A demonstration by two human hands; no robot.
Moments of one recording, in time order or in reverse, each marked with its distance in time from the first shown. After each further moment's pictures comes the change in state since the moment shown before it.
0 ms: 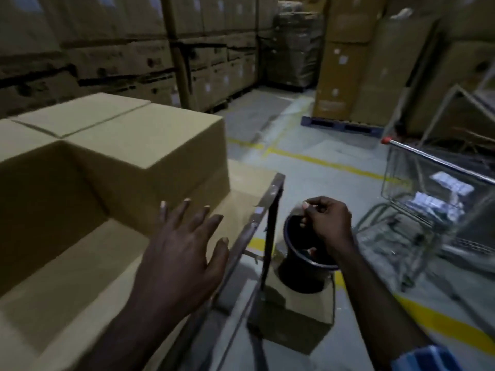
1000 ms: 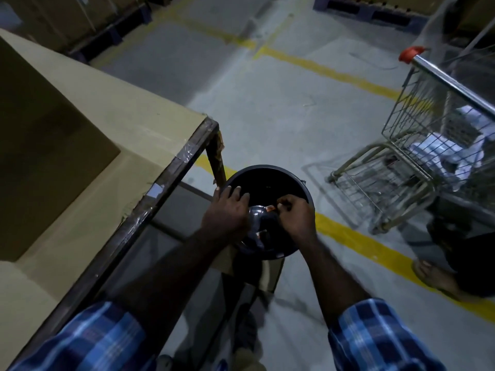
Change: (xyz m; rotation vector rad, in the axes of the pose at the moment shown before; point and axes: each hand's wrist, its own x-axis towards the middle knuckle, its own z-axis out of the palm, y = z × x) left_hand 0.221 0.151 0.348 0.045 -0.611 0.076; right_hand 0.190 0.232 -0.055 -0.552 -0.295 0.241
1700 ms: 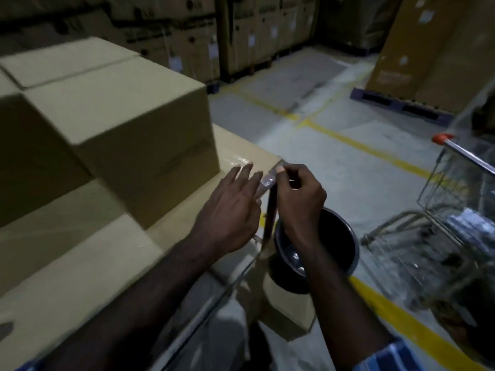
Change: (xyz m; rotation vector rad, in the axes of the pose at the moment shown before) left_hand -0.186 -0.055 -0.139 -0.229 0.612 -0.074; right_hand -0.159 -0.224 -0.024 0.536 0.309 -0.466
